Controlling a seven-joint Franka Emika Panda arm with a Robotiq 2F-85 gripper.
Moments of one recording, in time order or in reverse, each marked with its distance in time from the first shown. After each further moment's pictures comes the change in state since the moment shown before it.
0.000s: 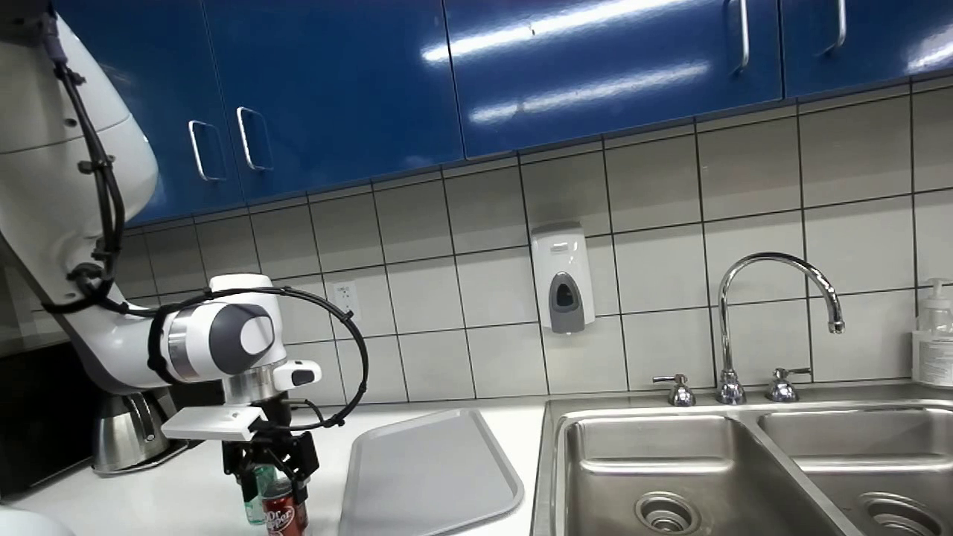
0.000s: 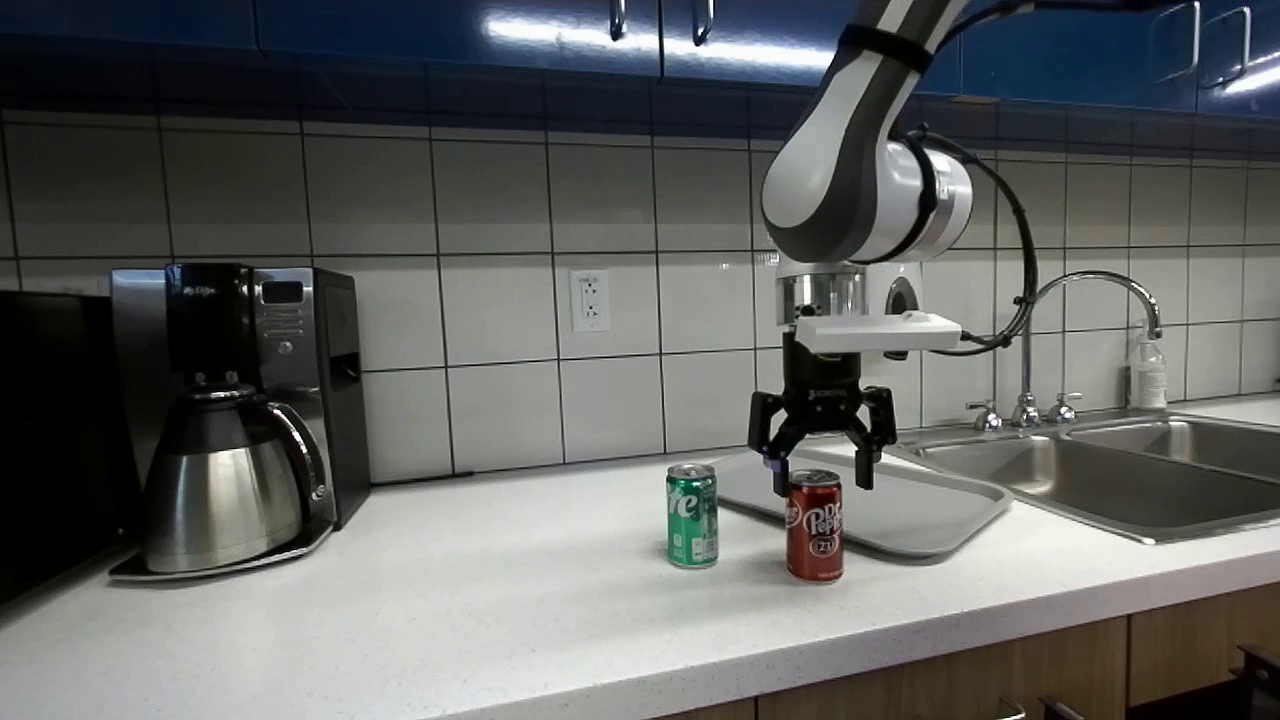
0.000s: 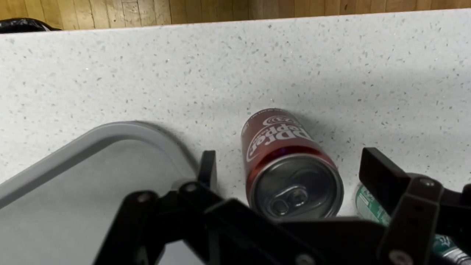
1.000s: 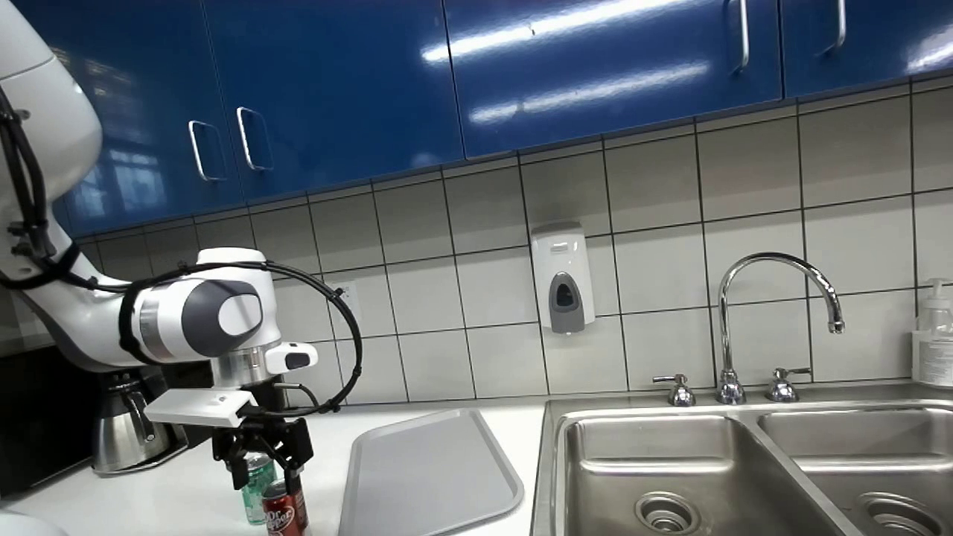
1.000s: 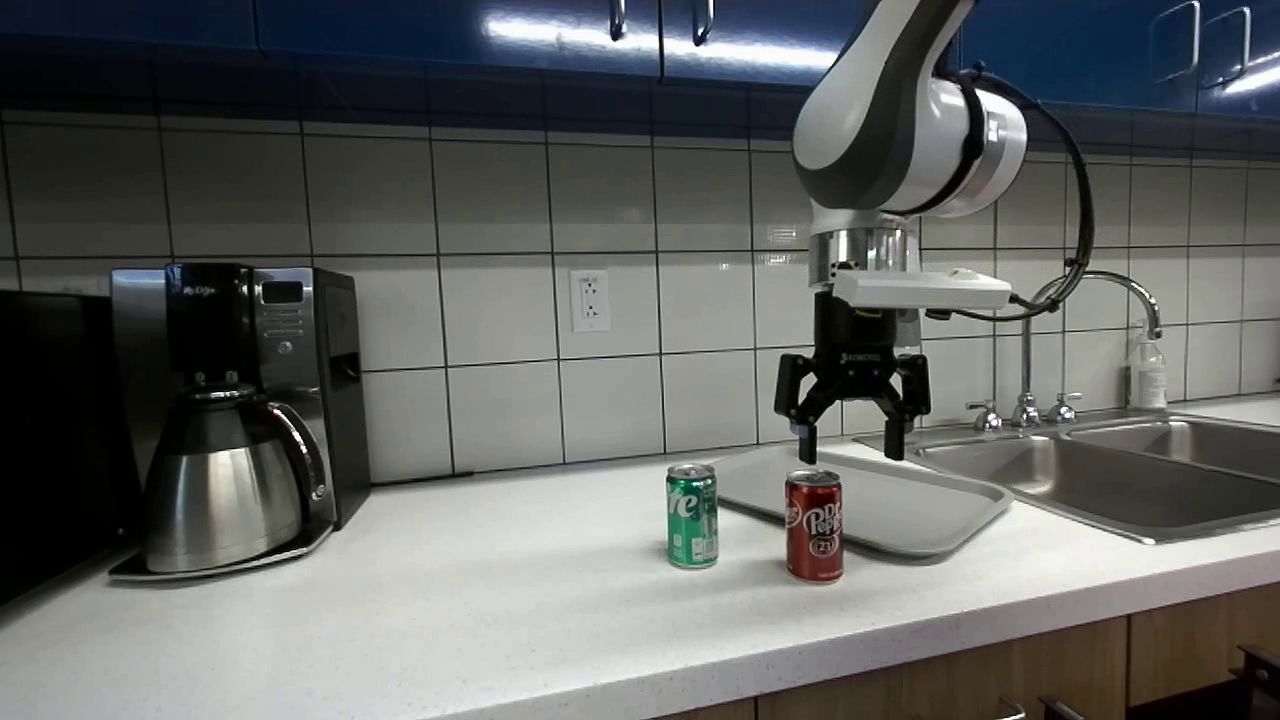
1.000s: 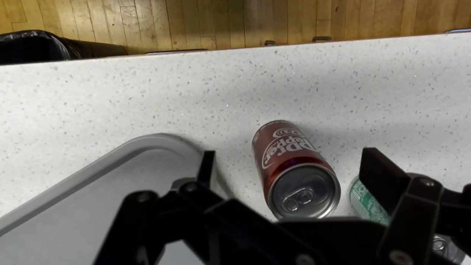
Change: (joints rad) arm -0.020 -0.185 -0.001 -0.093 0.083 -0.068 -0.075
